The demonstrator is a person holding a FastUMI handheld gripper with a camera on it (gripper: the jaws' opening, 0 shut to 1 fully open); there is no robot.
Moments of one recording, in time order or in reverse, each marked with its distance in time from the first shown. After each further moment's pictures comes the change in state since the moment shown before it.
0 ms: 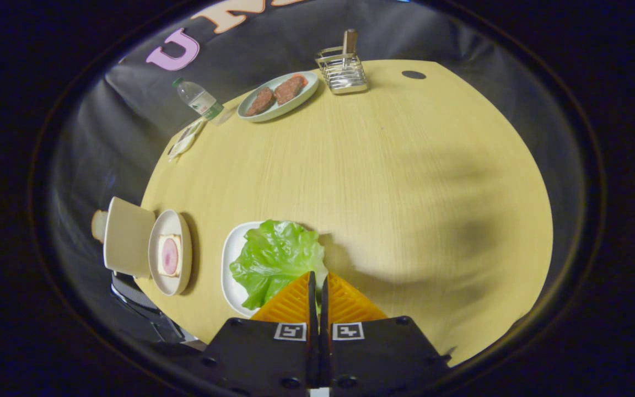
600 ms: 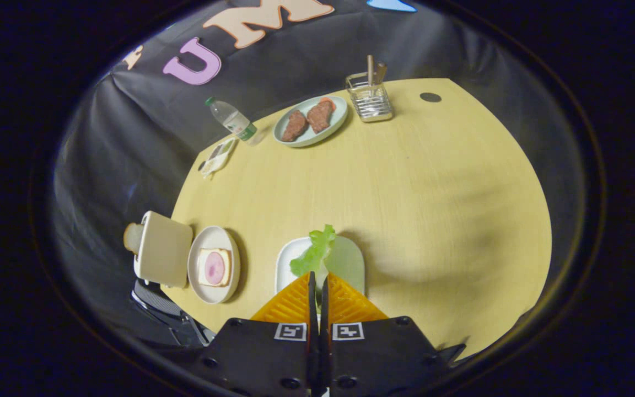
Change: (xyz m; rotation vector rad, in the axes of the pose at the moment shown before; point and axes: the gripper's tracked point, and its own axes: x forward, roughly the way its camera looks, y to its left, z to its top) arm -0.052 0.063 0.026 0.009 -0.079 0.116
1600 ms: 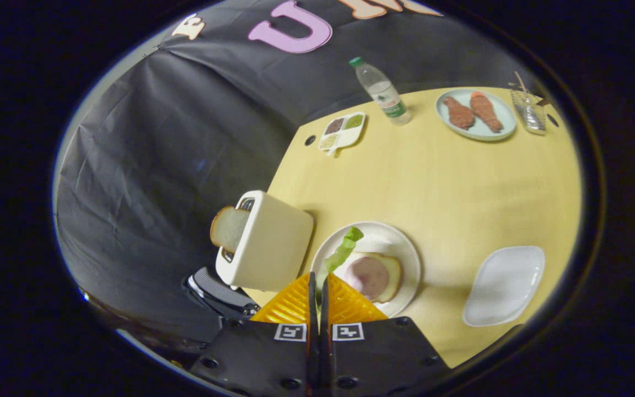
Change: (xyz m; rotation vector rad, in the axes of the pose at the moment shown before) arm 0.047 0.281 -0.035 -0.131 0.130 0.379
